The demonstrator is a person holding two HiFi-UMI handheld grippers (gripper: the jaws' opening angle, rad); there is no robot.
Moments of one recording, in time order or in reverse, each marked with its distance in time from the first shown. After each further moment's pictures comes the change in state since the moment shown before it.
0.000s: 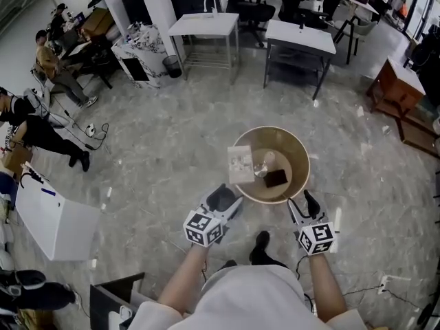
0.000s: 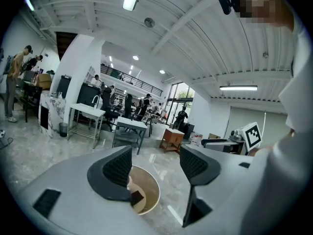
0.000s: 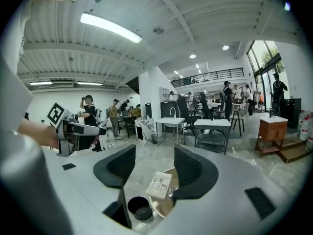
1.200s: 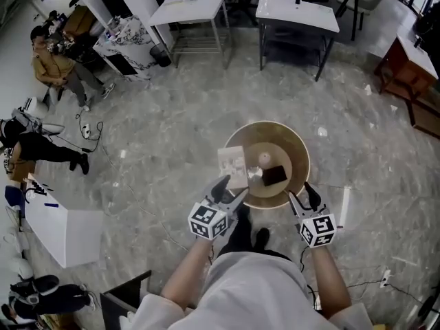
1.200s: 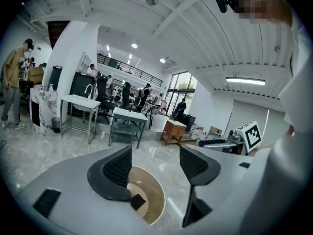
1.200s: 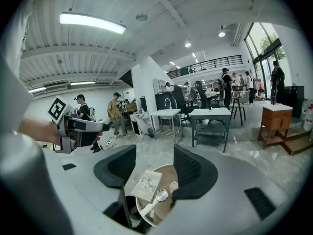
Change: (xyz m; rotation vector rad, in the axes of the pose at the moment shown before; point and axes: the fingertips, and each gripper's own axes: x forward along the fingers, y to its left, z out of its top) left arm 0.209 0.042 0.015 0.000 0.112 -0.007; right arm 0.124 -0.162 -0.018 0.071 0.084 0.025
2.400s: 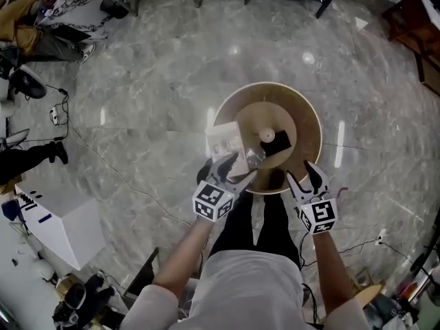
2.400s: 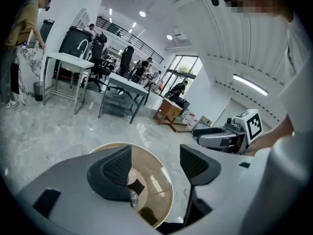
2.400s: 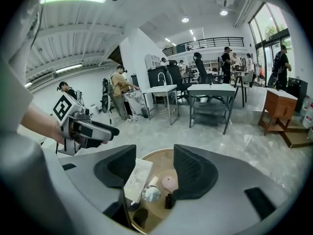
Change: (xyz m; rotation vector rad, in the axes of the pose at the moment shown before) left arm 0.232 0.180 -0.097 -0.159 0.294 -0.164; right arm 0.251 -0.105 -0.083 0.052 0.273 -0.029
